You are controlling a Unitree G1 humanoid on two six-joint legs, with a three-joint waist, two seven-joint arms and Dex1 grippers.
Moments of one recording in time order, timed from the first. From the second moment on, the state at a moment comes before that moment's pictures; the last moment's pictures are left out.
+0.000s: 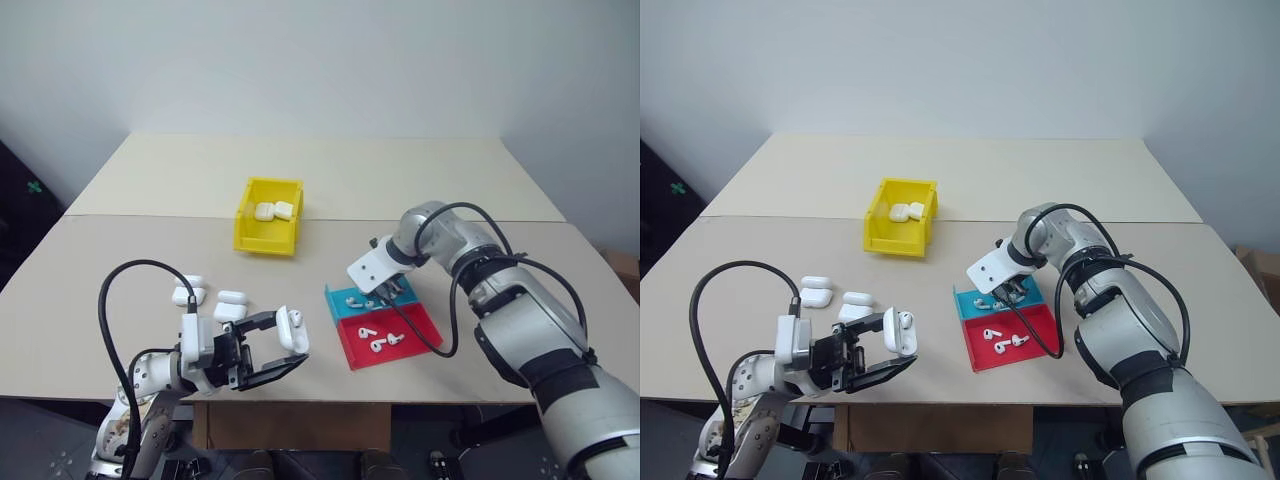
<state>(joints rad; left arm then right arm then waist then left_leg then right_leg) 0.01 0.46 0.04 -0.30 -0.58 -0.05 -1.16 -1.29 -0.42 0.61 1.10 -0.49 -0.59 1.28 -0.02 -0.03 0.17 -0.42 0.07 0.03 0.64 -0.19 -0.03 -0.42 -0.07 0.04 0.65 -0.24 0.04</state>
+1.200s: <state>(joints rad) -0.07 0.44 0.02 -0.30 -0.60 -0.03 -1.11 -1.24 -0.51 0.34 0.83 -0.22 -0.32 1.41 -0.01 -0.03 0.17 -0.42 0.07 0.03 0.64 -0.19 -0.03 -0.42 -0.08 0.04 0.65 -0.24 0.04</state>
